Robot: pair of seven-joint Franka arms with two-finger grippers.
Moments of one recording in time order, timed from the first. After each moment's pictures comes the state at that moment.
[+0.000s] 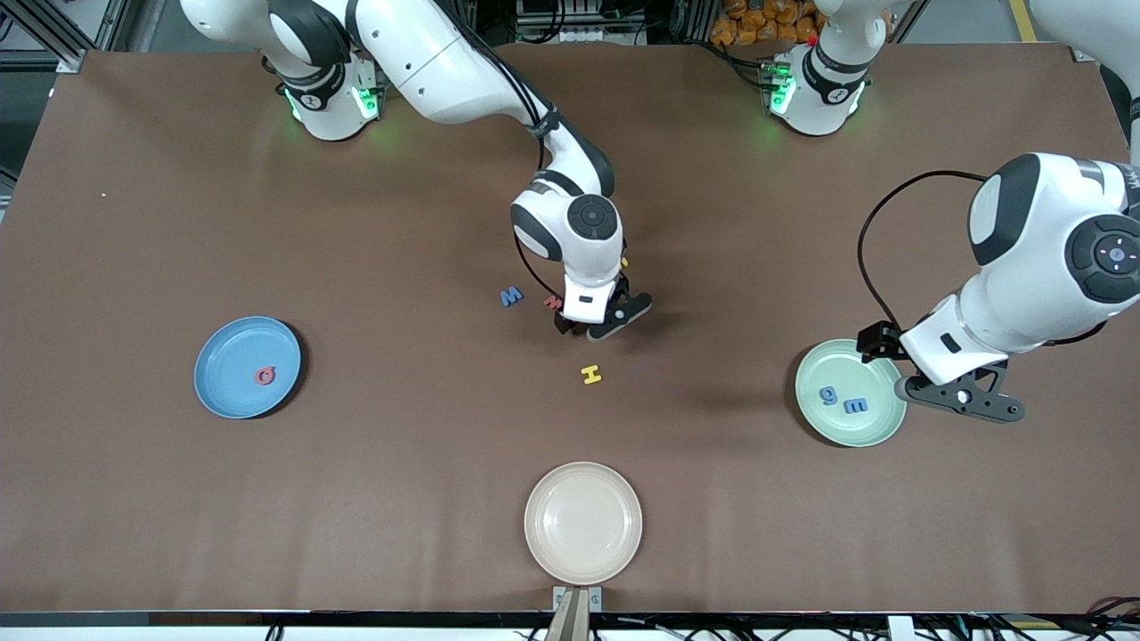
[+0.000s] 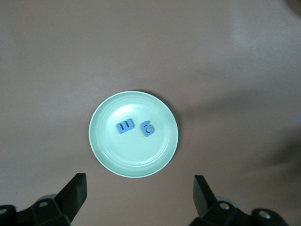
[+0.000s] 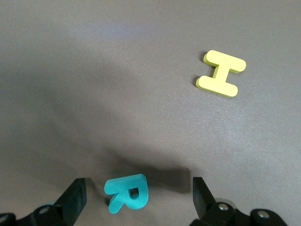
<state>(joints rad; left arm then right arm) 0.26 0.39 -0.51 -1.55 0.22 1.88 0.01 0.90 0.90 -0.05 -1.37 -0.01 2.33 0.28</state>
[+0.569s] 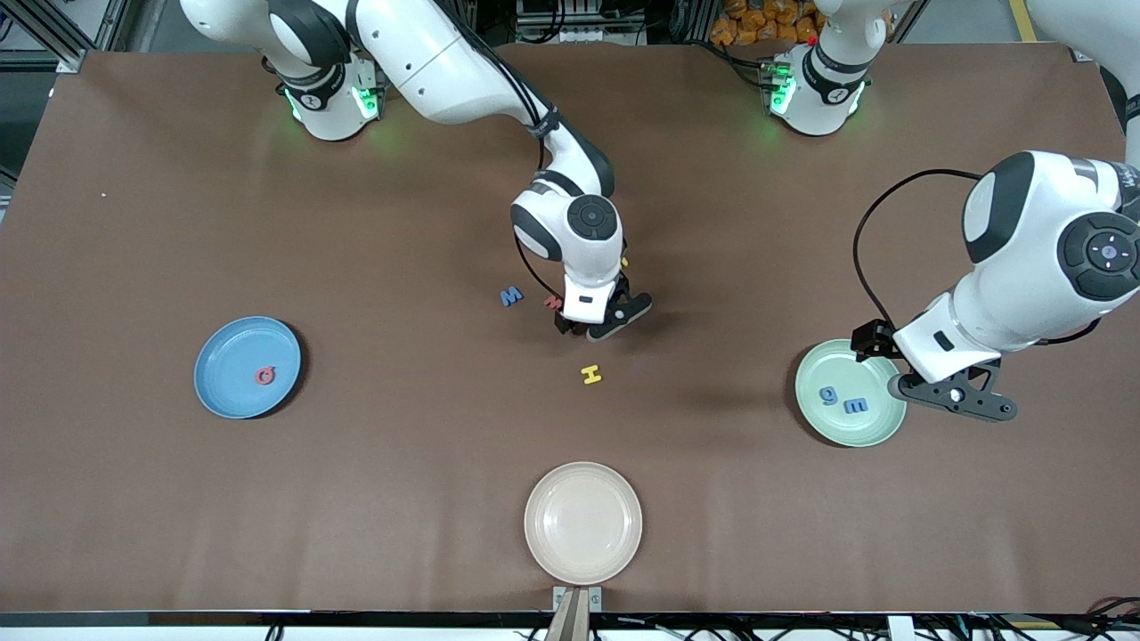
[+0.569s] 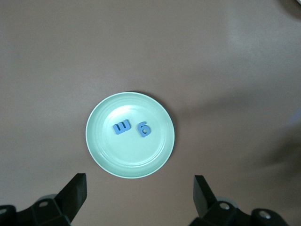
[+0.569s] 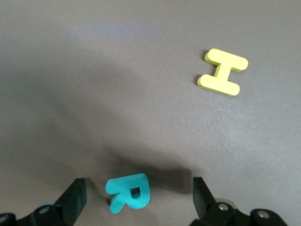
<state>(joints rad) 0.26 0.39 -0.51 -1.55 0.22 1.88 0.01 0.90 0.90 -0.05 -1.37 0.00 2.33 0.28</state>
